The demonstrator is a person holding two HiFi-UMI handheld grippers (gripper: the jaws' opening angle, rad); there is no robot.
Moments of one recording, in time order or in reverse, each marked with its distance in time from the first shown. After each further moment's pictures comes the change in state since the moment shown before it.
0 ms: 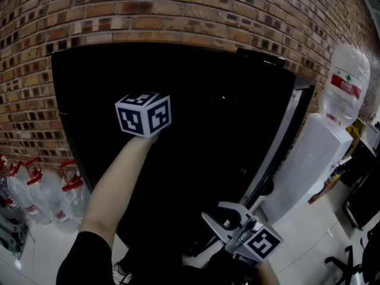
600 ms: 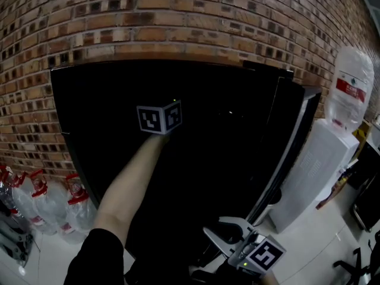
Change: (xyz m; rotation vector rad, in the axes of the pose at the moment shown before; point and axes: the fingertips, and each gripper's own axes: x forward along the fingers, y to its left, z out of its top) left arm 0.054 0.052 -0.045 -0.046 0.052 0.048; right arm 0.015 0.008 -0.001 0.024 -0.009 0.043
